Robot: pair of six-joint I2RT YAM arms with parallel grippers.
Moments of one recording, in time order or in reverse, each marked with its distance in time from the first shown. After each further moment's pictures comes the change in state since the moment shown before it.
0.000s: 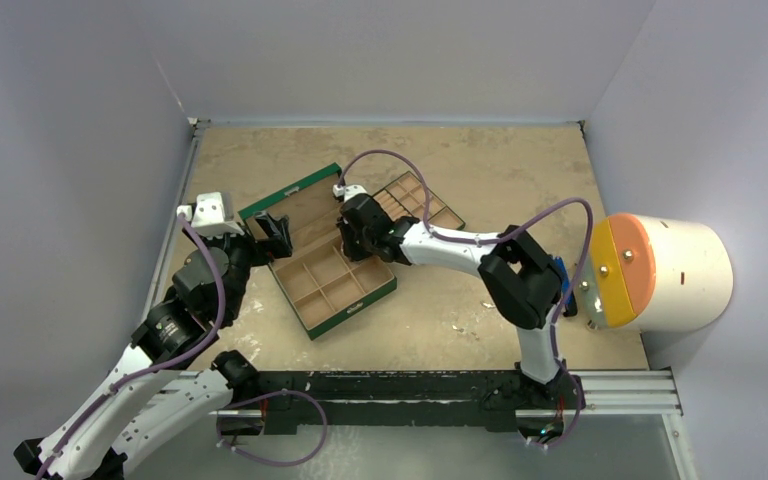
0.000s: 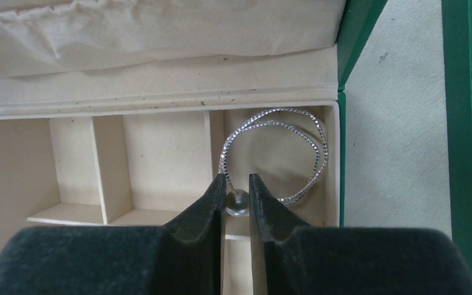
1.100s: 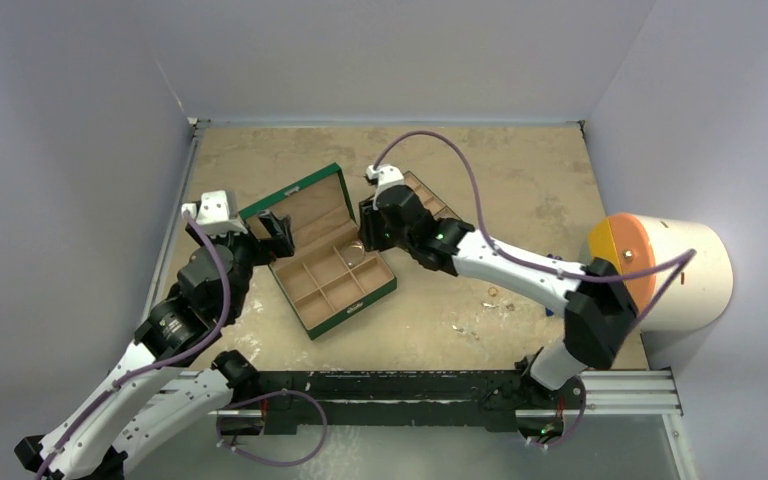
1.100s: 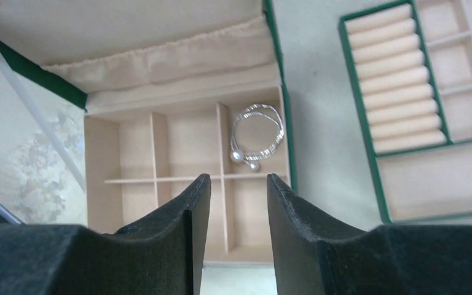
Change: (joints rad) left arm 0.000 0.017 0.000 -0.001 -0.004 0.000; right arm 0.000 -0.335 -0.129 -0.014 0.084 0.023
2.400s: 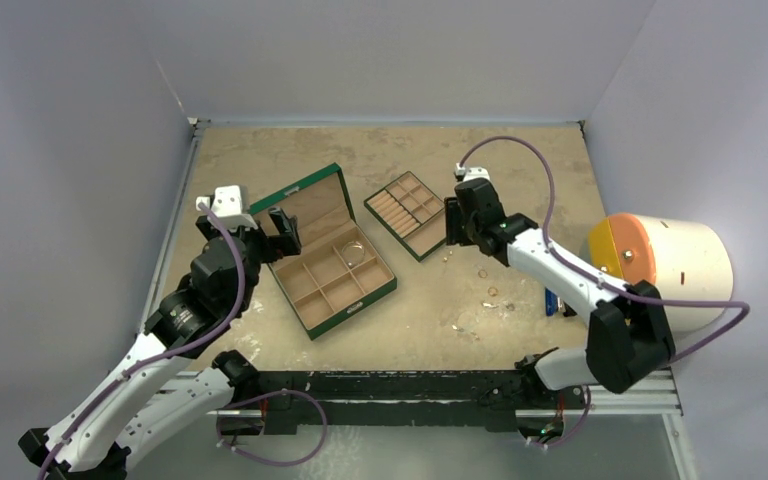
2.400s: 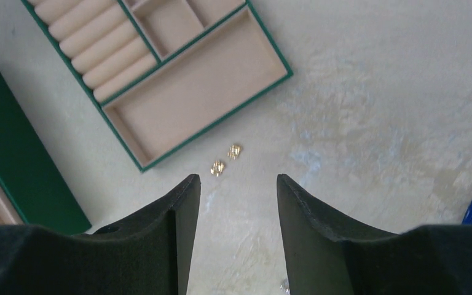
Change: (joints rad) left arm 0.022 0.064 0.000 -0.002 0.032 0.001; right arm -0.382 -0.274 -0.320 -0.187 0.091 -0.109
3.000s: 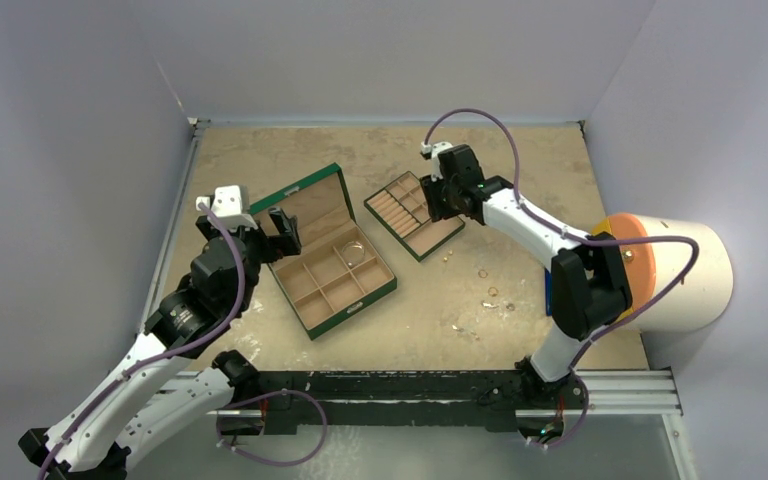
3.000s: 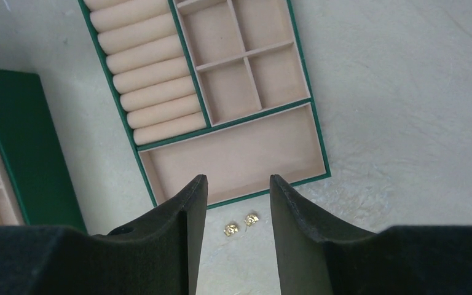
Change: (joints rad) left arm 0.000 0.000 0.000 0.000 0.000 0.000; right arm -0.055 0.322 0.335 -0.009 -0.217 -0.245
